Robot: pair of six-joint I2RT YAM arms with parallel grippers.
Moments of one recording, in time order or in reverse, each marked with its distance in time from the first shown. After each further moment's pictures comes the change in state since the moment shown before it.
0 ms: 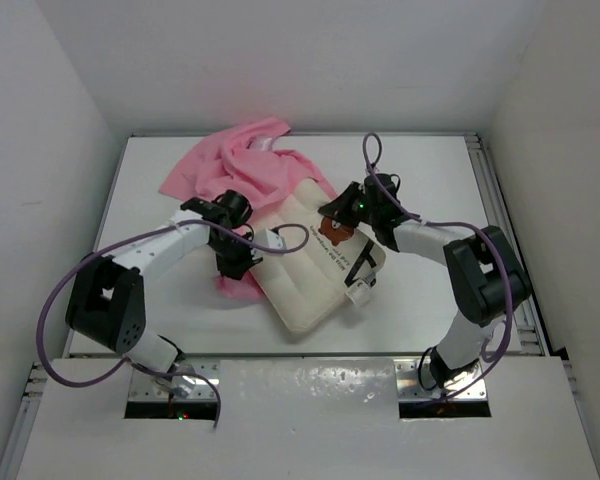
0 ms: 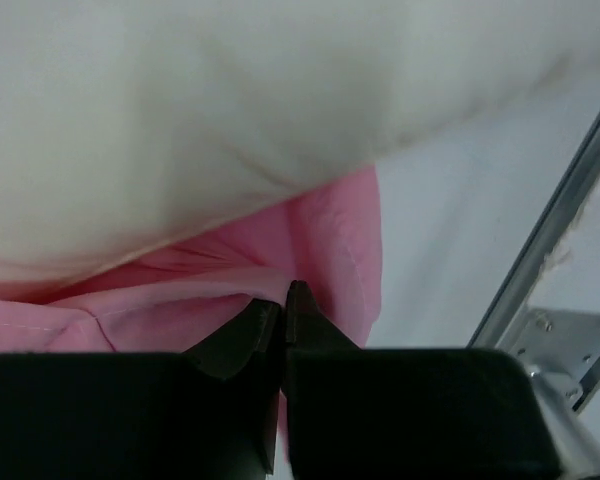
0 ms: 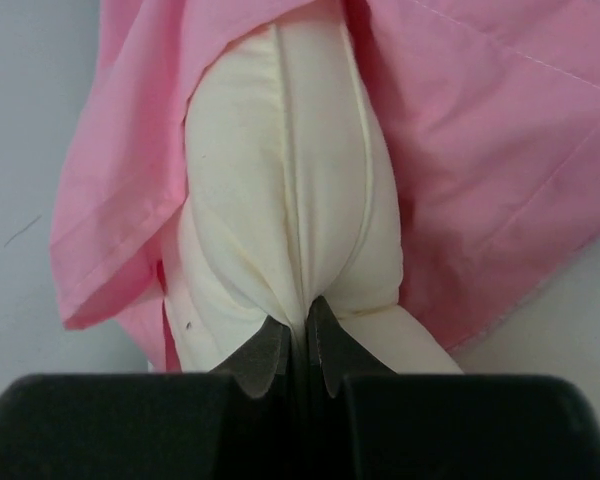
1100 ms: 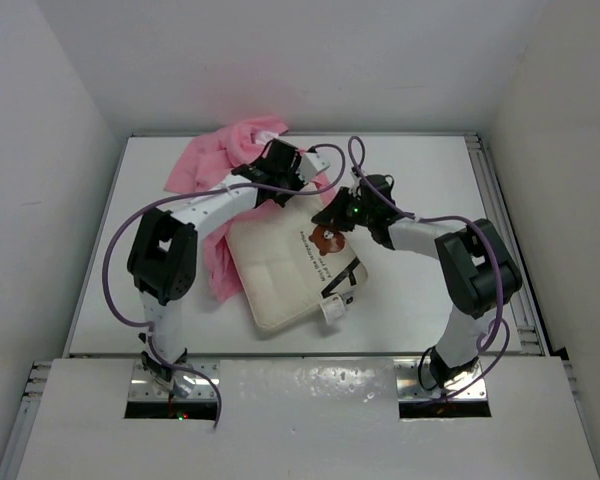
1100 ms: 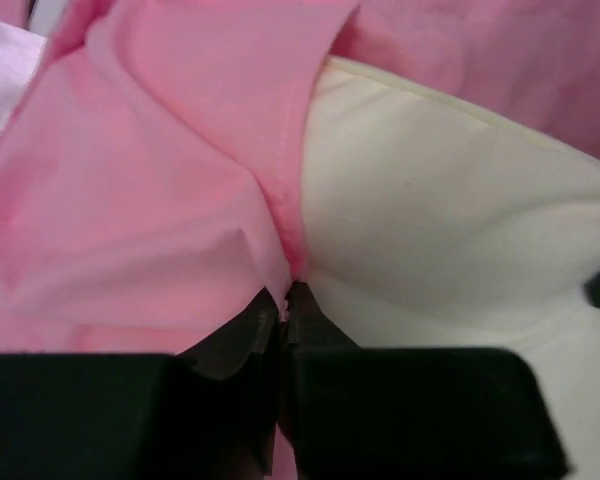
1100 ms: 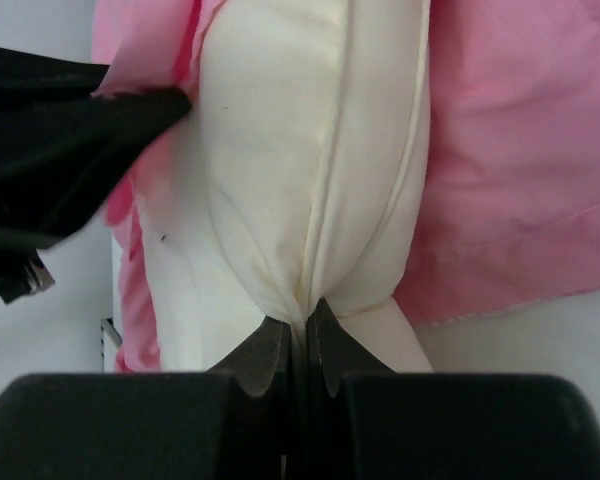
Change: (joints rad) left arm -0.129 0.409 0.461 0.540 -0.387 -0.362; right arm 0.015 0.066 0.023 -0.015 -0.159 -0.150
